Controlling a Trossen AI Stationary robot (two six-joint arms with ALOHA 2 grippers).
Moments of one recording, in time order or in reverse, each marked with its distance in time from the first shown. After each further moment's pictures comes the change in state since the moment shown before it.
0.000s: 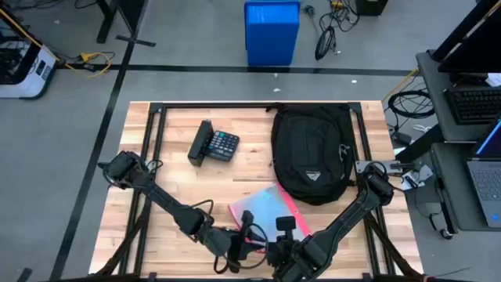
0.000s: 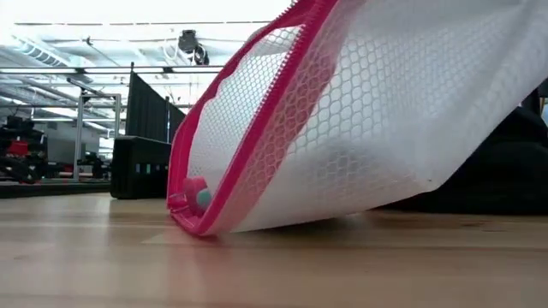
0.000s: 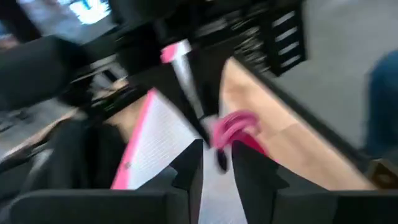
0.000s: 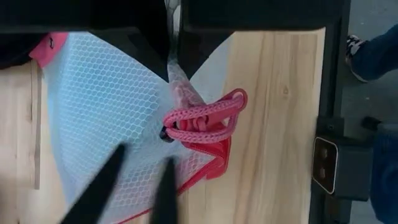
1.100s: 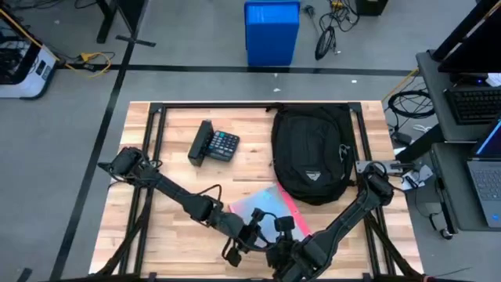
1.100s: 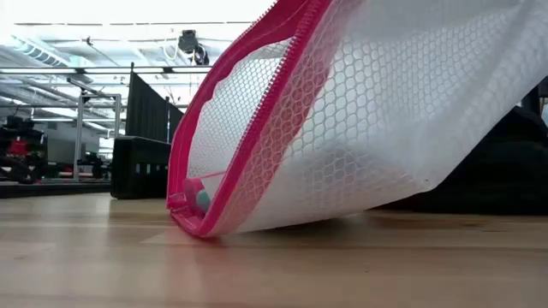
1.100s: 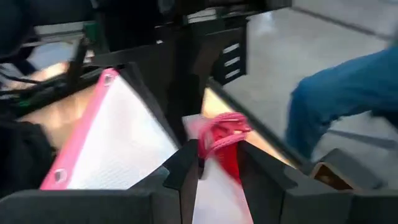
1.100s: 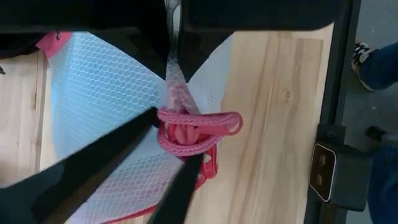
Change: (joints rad) left arm 0.115 0.005 0.000 -0.018 0.377 -0.143; right arm -0.001 0.001 -0.001 0.004 0.002 -0.064
